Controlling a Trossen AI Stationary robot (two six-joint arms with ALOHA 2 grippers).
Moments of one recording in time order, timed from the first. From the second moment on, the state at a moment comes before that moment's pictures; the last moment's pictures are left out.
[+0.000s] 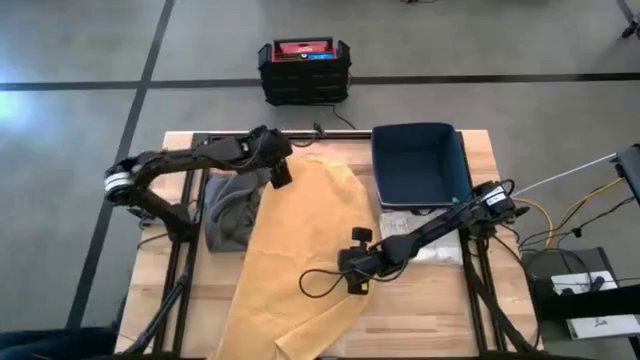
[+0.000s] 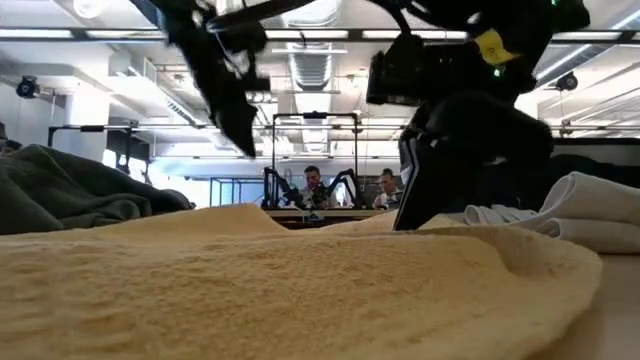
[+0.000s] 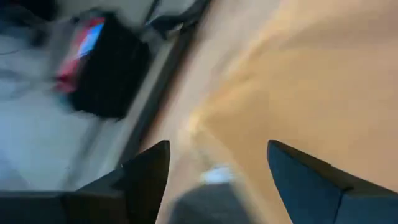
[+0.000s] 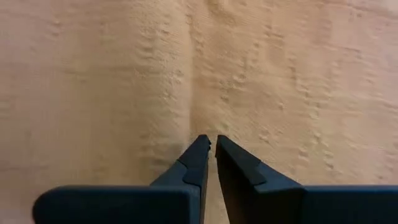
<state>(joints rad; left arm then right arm) 0.37 1.37 1.06 -0.57 -0.26 0.07 0.37 1.93 1.14 -0.43 0.33 0.37</state>
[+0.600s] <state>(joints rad) -0.40 1.31 0.59 -0.25 -0.27 -0.80 0.22 1.90 1.35 -0.61 0.40 0.30</state>
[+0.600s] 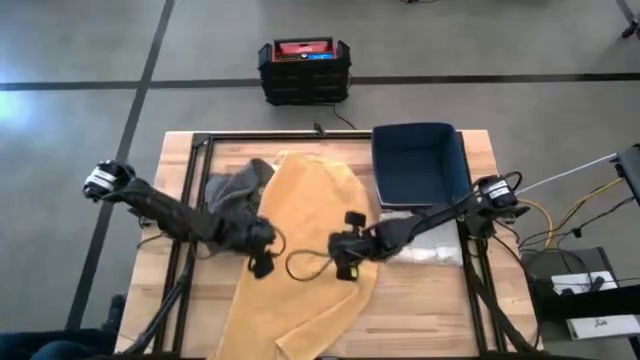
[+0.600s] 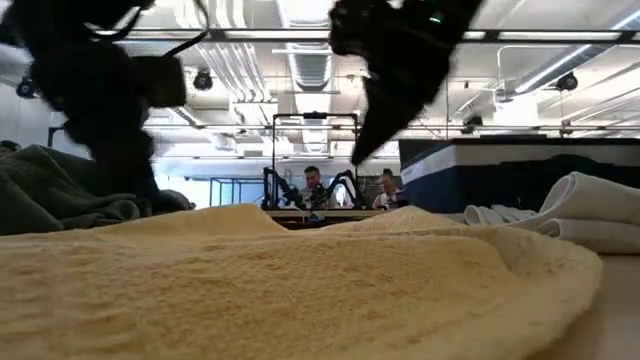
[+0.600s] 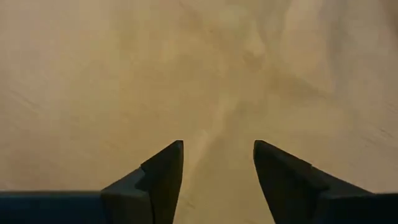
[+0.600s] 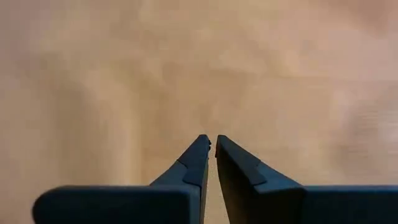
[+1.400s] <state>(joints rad) -0.45 1.52 0.70 -0.22 -0.30 -0.71 -0.38 2.09 1.45 -0.75 0.28 0.17</state>
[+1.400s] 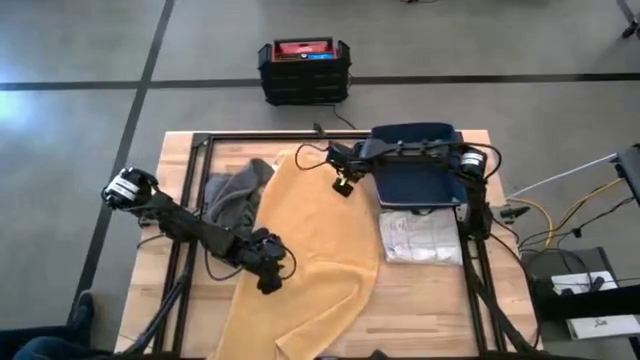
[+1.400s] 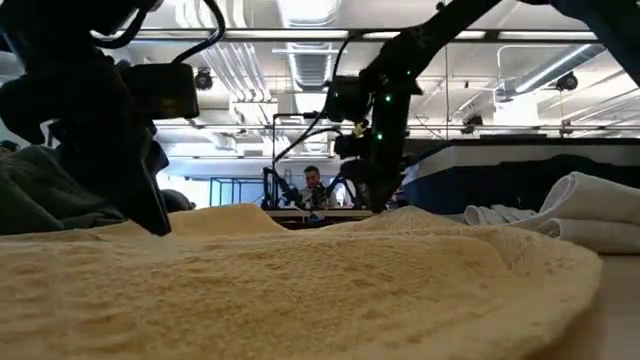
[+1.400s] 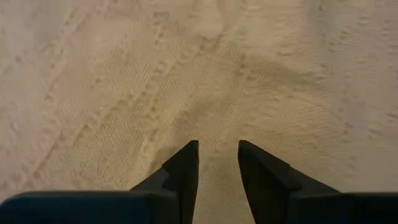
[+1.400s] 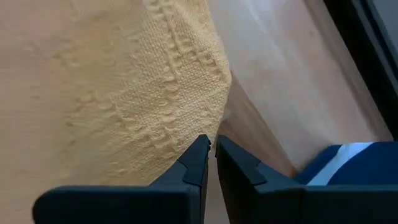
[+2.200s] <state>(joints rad) -0.45 1.52 0.70 -0.22 -0.31 -0.69 -0.22 2.08 1.47 -0.63 0.00 0.02</state>
